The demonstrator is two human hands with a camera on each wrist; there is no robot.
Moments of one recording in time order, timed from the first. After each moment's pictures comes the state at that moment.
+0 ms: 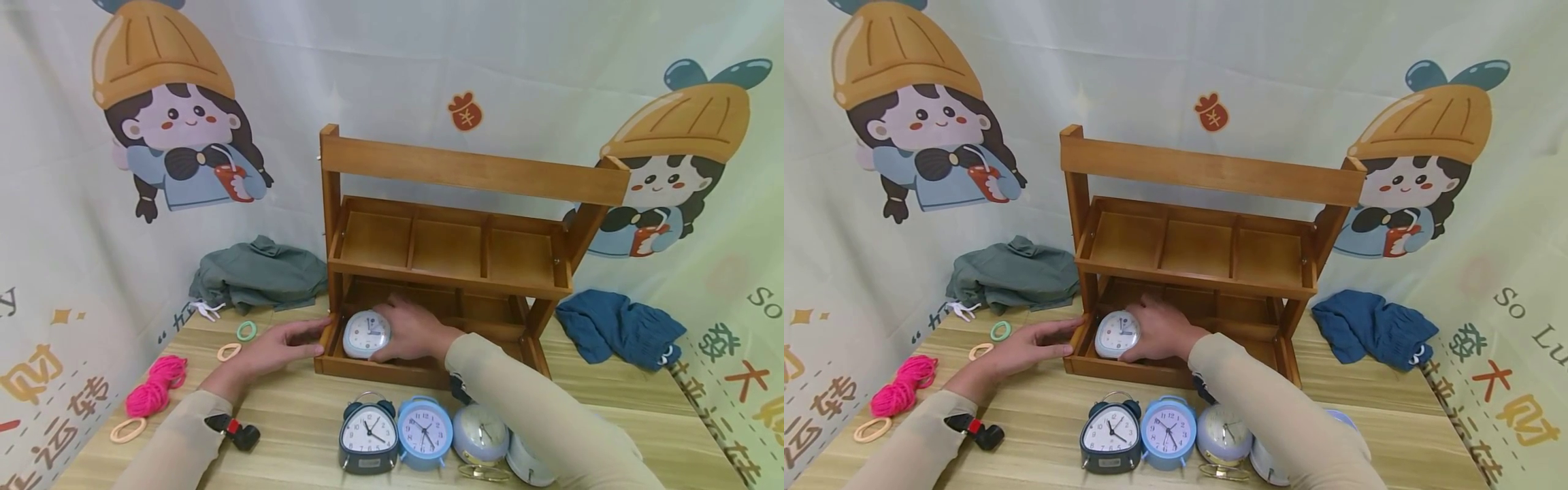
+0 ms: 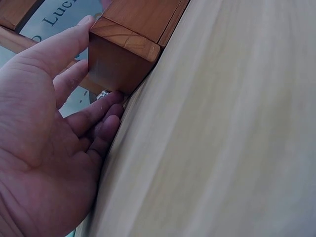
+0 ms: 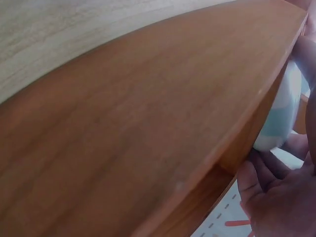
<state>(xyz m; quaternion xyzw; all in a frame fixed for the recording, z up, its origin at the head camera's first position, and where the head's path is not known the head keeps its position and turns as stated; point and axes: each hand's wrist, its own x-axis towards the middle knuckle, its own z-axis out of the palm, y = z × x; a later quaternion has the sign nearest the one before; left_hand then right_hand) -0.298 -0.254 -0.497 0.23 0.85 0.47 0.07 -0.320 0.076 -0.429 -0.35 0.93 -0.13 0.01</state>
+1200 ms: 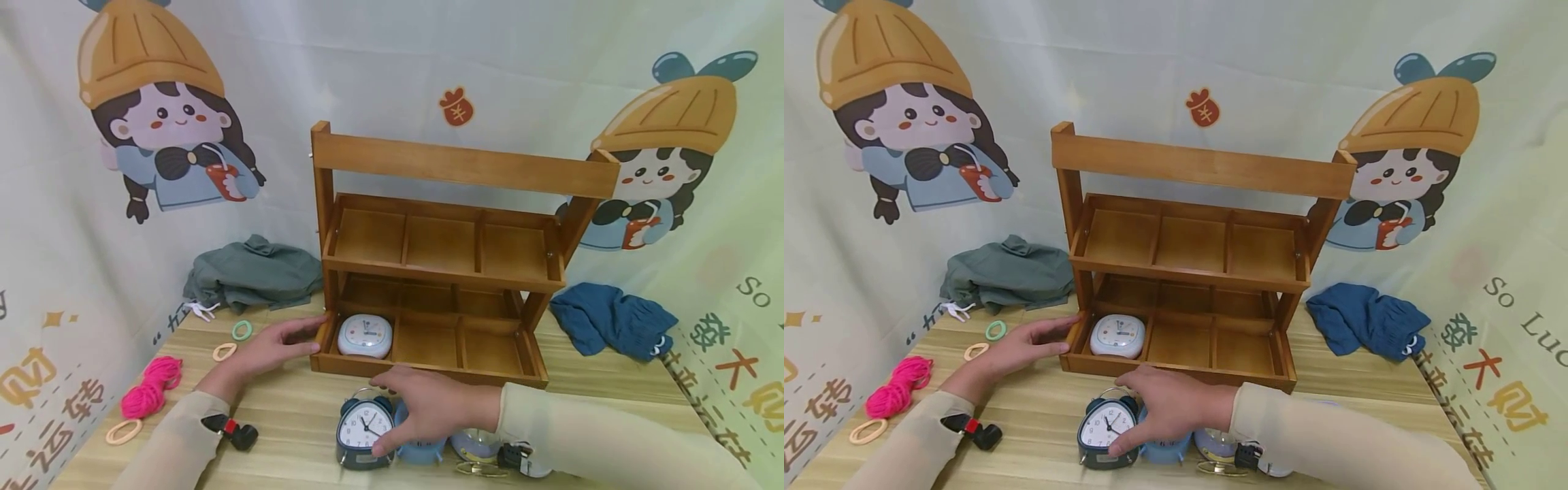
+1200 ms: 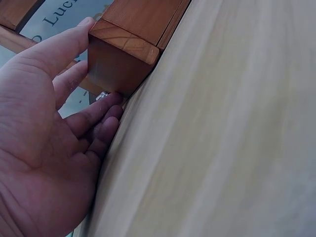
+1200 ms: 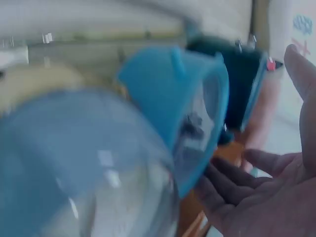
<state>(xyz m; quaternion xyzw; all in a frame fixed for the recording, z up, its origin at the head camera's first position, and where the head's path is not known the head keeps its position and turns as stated) -0.293 -0.250 -0.495 0.21 0.85 0.47 0.07 -0.200 0.114 -0.408 -0.38 0.88 -0.21 0.19</state>
